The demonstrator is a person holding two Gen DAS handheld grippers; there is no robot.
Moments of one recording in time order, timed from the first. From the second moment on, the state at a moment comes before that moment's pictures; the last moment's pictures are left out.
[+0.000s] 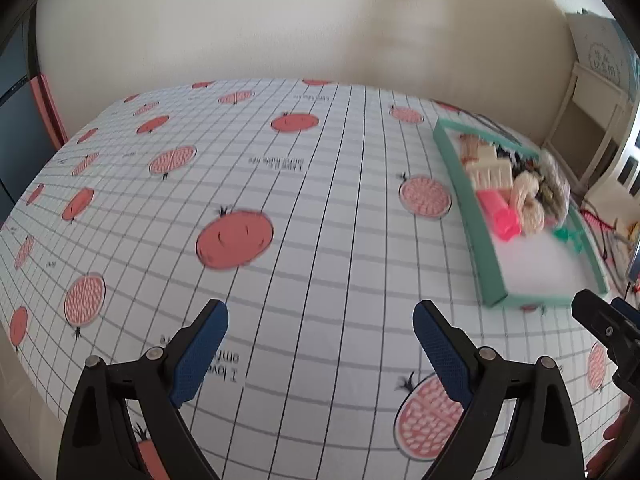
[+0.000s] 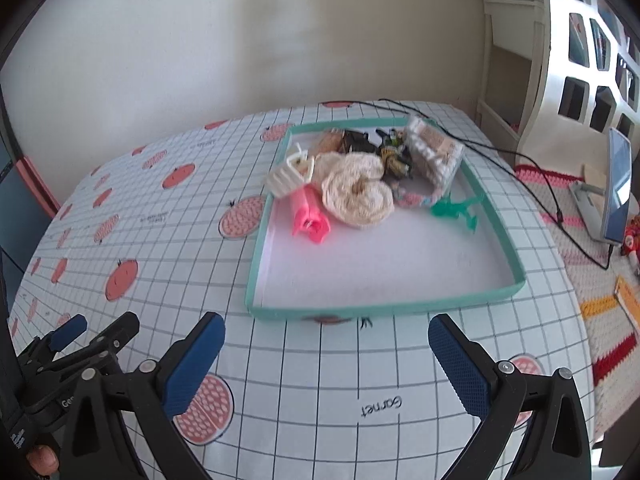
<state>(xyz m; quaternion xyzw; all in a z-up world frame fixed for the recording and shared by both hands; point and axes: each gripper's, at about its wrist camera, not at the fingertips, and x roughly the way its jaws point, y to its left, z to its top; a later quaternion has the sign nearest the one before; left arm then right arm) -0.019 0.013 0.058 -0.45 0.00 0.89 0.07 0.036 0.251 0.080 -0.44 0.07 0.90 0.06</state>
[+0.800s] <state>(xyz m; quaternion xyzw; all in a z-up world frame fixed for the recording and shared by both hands) -0.016 0.015 0.020 -0.48 0.04 0.88 0.05 0.041 0.253 0.020 -0.48 0.06 0.87 0.10</state>
